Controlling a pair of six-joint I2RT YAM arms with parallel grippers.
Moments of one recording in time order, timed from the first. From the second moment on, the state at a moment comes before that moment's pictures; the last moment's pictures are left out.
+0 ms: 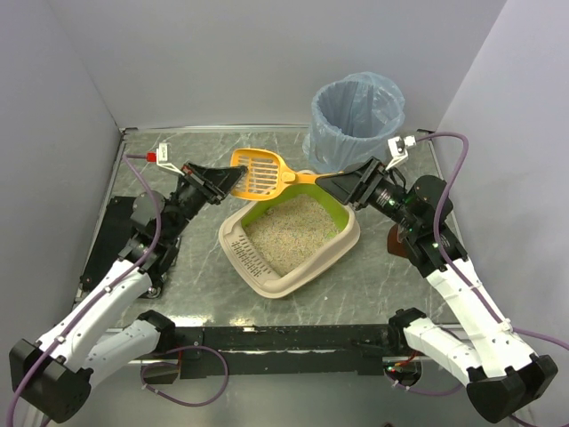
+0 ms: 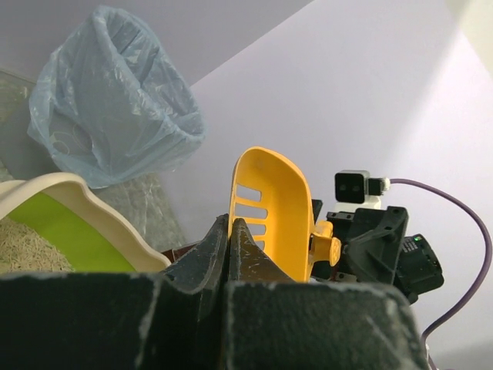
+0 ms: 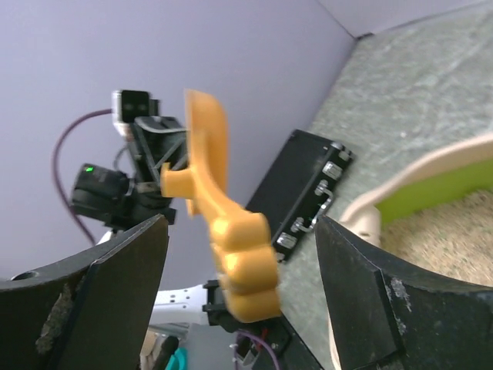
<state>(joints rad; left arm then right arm) -0.49 0.90 0.77 0.40 0.16 -1.07 0.38 0.87 0.94 0.01 -0.48 0.93</state>
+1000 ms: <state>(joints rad) -0.49 0.92 0.83 0.05 0.01 -1.03 0.35 0.90 1.08 -0.25 -0.41 0.82</state>
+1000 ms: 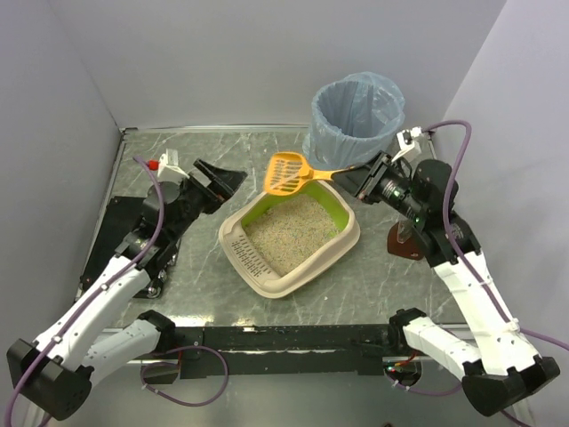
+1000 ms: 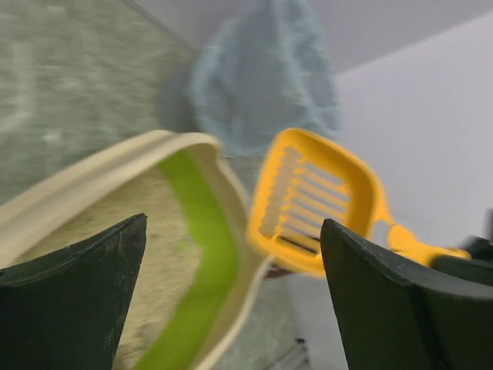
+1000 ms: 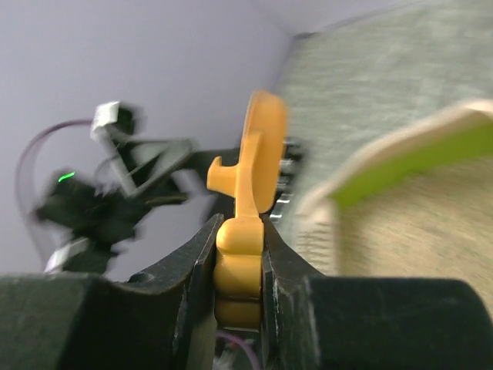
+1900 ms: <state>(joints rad) -0.49 1.01 0.53 -0.20 -0.04 -1.04 0.33 1.45 1.22 -0.53 -0.18 0.60</state>
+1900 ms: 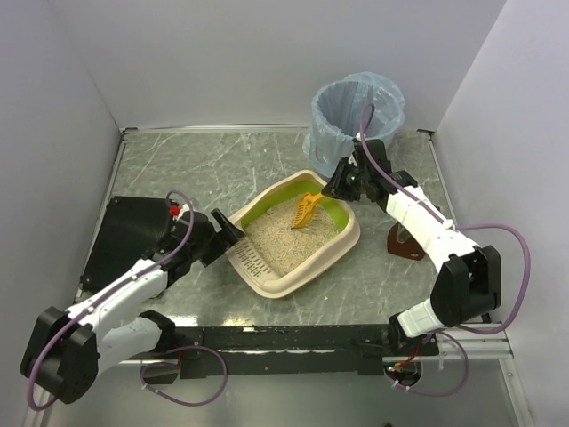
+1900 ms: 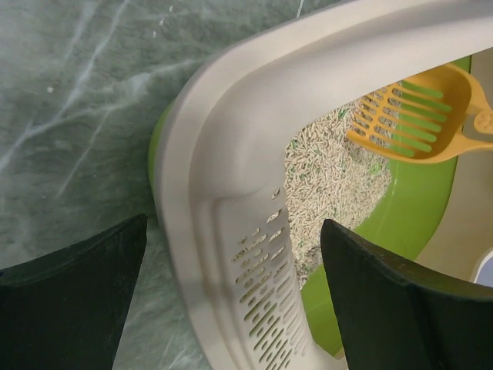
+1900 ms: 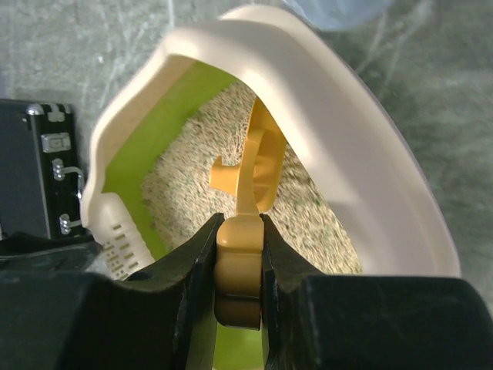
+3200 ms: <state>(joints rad) -0.74 1.50 0.87 -0.56 -0.44 -1.30 0.33 1.38 0.91 -0.15 -0.30 0.72</state>
